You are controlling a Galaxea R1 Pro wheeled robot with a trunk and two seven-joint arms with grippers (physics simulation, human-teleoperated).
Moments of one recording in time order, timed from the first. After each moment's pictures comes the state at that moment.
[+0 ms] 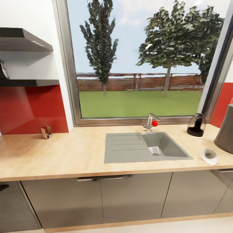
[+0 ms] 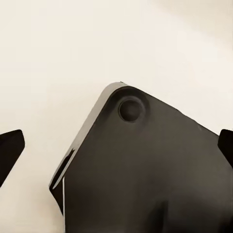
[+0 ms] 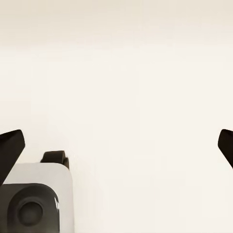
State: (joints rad) left arm 0.31 0.02 0.09 -0.31 0.50 -0.38 -0.13; right arm -0.20 -0.16 0.26 0.03 -0.26 -0.27 -0.01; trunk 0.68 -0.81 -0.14
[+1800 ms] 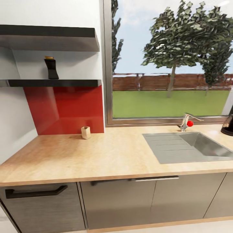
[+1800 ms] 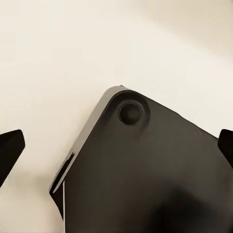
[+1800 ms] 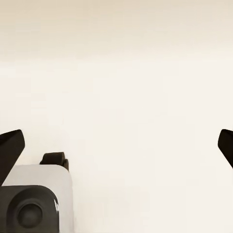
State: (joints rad) left arm 0.32 0.02 0.09 -0.31 0.50 -0.40 -0.13; right arm -0.20 -0.16 0.26 0.03 -0.26 -0.27 -0.02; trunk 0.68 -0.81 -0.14
